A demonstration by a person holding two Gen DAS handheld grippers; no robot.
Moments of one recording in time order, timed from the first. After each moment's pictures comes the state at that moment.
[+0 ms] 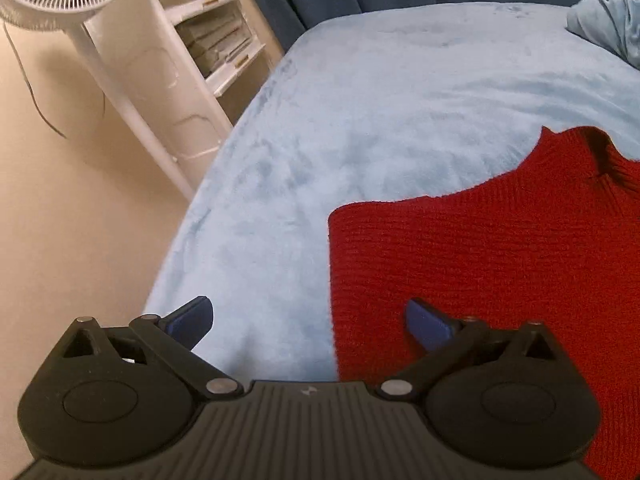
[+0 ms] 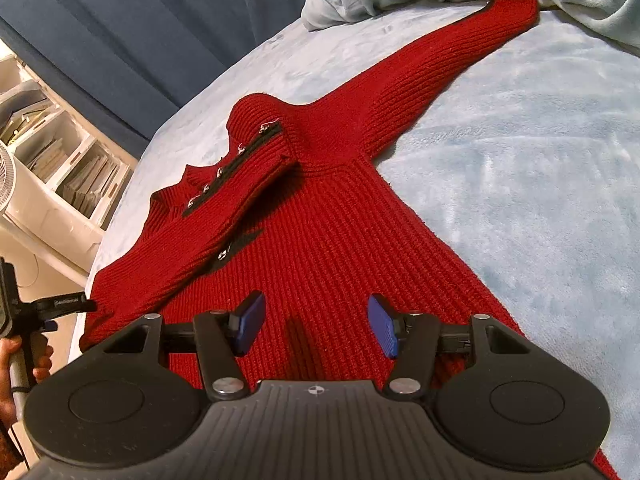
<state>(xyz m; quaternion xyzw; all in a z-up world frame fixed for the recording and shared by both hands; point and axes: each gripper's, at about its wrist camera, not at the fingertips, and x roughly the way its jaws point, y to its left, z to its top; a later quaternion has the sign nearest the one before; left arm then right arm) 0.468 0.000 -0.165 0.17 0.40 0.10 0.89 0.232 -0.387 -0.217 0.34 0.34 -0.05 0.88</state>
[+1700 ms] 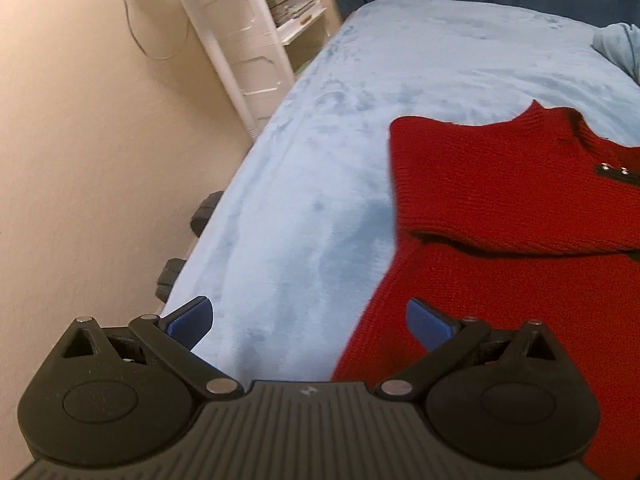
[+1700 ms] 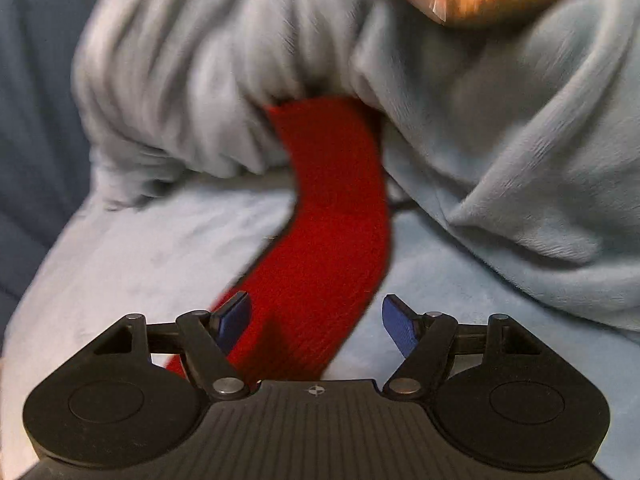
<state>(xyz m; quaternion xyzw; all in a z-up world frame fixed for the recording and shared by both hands) 0.318 0.032 -0.115 0.10 0.45 0.16 0.87 0.387 -0.649 -0.226 0.39 0.26 -0.32 0.82</state>
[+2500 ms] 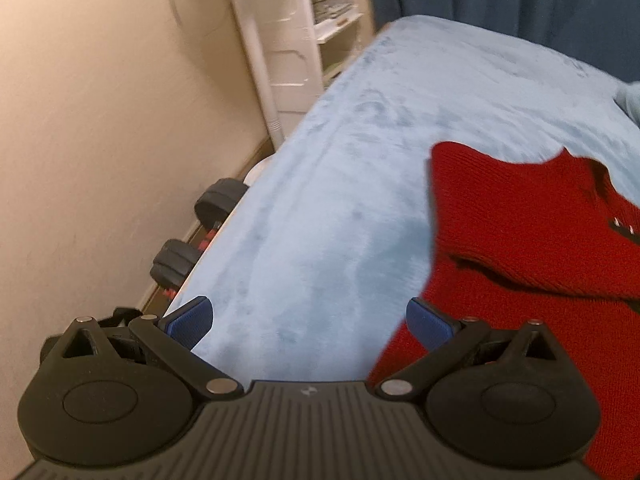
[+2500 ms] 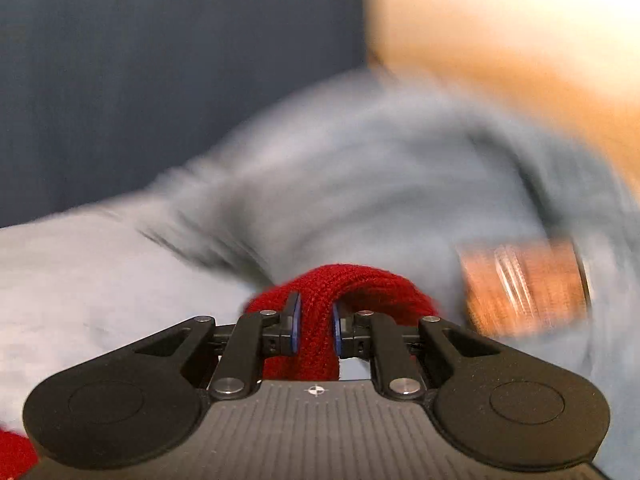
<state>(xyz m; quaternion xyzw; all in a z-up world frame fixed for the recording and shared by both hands) 0.309 0.087 -0.099 0.01 0.44 0.17 0.88 0.370 -0.422 -0.062 -0.03 0.12 -0.29 0.95</state>
